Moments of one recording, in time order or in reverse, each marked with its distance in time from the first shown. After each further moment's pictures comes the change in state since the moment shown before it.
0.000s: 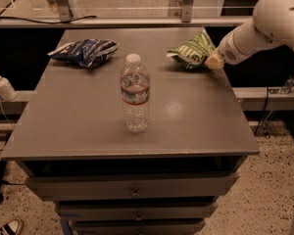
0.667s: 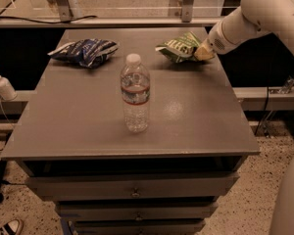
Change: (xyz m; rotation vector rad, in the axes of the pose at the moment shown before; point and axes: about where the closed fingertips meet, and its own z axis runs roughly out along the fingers) arm -0.043 0.000 0.002 -0.004 -0.024 0.009
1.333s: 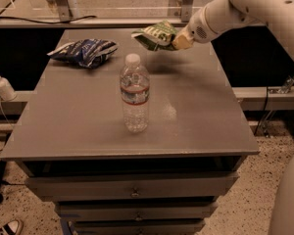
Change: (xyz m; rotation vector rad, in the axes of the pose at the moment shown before) arm -0.081 0.040 -0.005 -0.092 -0.159 -0.046
